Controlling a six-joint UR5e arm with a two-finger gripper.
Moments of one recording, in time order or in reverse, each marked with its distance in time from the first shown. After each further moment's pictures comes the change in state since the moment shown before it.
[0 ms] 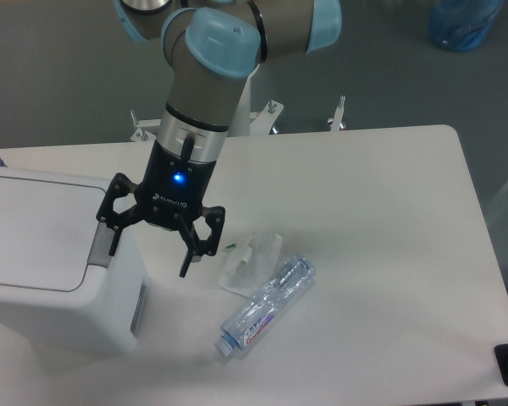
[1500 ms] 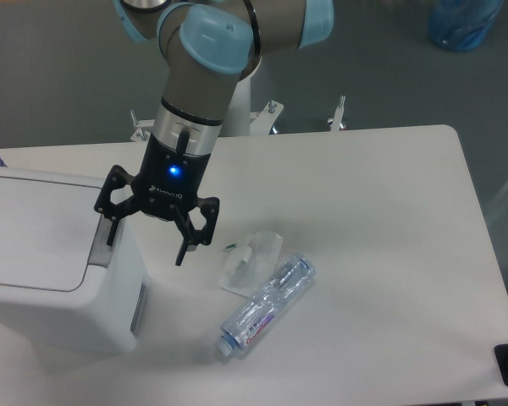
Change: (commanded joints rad) arm -0.005 0.034 -0.052 -0.002 -0.008 -0.012
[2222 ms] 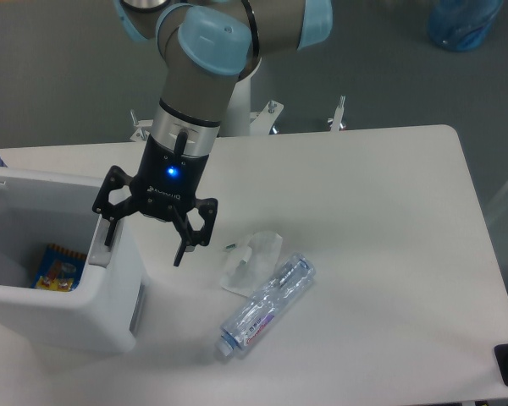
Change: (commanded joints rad) arm -0.003 0.002 0.011 0.000 0.000 -0.002
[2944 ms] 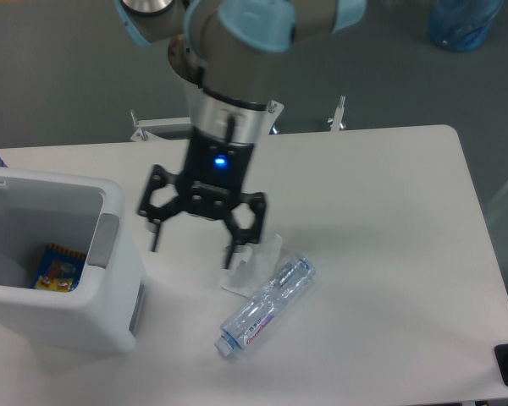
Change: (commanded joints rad) arm 0.170 -0.067 0.129 0.002 0.002 0.089
